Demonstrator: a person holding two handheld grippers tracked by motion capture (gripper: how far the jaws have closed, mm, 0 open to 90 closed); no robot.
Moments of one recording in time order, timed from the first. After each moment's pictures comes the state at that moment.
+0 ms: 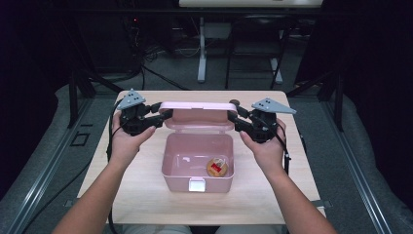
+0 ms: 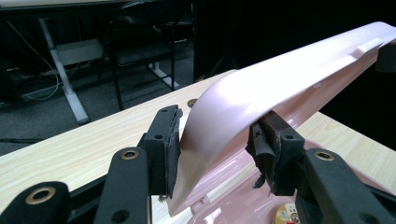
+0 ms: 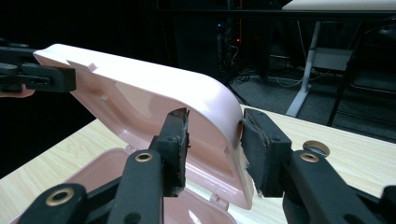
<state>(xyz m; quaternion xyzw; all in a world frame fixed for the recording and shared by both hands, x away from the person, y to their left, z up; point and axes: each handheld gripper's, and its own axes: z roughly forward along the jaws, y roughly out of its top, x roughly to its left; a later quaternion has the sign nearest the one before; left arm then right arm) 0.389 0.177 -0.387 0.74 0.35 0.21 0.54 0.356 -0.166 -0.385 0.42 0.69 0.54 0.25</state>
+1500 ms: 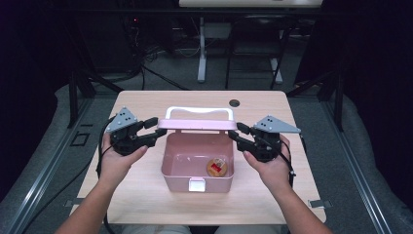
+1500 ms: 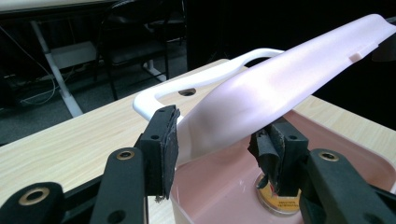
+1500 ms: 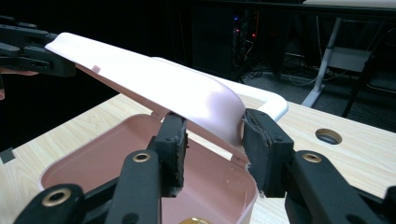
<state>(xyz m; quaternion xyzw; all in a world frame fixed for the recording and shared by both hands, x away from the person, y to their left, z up) 0.343 0.193 -0.402 0.75 0.32 0.22 0.53 0.316 -0.171 -0.399 0.38 0.71 0.54 0.24</state>
